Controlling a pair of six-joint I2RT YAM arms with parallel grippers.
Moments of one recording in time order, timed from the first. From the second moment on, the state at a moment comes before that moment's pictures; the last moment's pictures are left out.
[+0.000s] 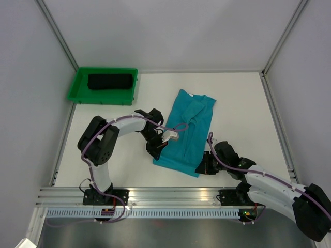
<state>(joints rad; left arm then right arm) -0.62 1.86 1.14 -0.89 0.64 0.76 0.66 0.88 0.21 -0.13 -0.35 0.73</state>
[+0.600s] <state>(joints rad) -0.61 1.88 1.18 -0.89 0.64 0.72 0.81 0.88 0.64 -0.39 -0.18 0.42</state>
